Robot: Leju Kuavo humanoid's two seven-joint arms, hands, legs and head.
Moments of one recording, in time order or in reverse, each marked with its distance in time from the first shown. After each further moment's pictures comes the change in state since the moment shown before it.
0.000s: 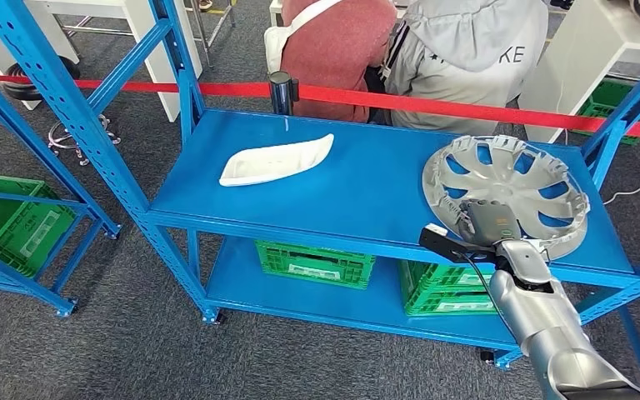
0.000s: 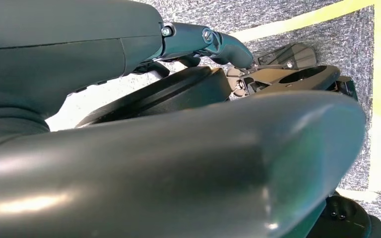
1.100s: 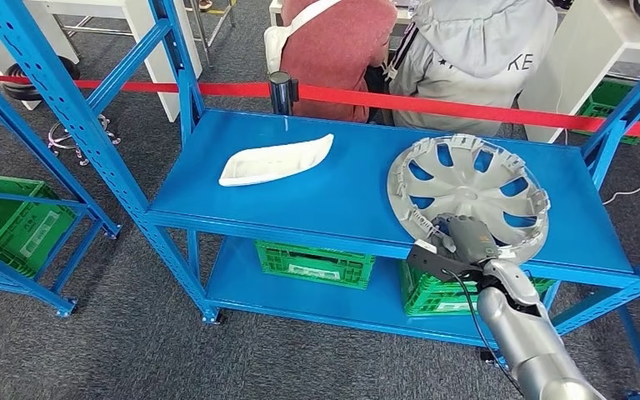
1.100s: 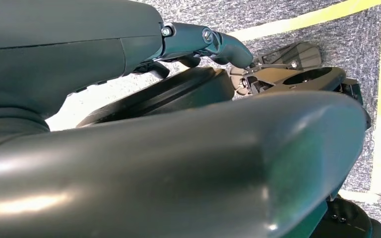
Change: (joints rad) left arm -0.002 0.000 -0.011 0.000 0.033 0.000 0.016; right arm 0.137 0.044 0.000 -0.166 -0.251 0.055 -0.168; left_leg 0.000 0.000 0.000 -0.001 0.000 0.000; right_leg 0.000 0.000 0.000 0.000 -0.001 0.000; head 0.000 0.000
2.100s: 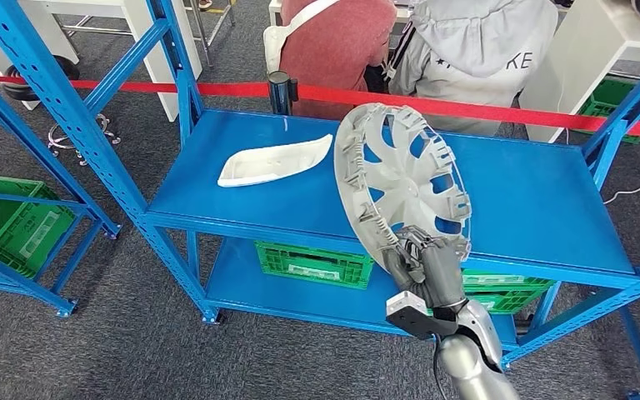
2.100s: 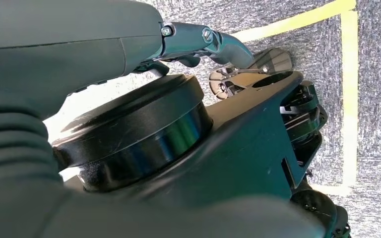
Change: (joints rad) left arm -0.026 -0.001 -0.056 0.002 0.028 -0.018 -0.073; right arm 0.327 0.180 0.040 -0.531 -0.280 -0.130 -0.227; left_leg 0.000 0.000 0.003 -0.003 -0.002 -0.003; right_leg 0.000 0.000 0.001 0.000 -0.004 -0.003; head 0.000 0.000
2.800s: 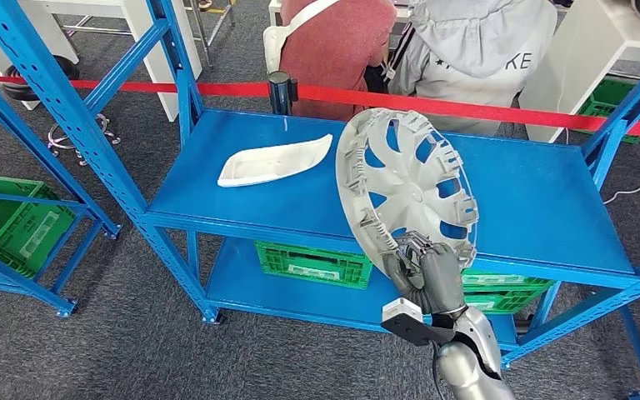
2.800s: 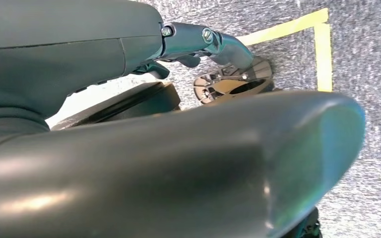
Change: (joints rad) left arm -0.020 -0.004 0.000 0.001 0.004 0.029 -0.030; right arm 0.019 0.000 0.013 -0.001 -0.017 -0.028 -0.001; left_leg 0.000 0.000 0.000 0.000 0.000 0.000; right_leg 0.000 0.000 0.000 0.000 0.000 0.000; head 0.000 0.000
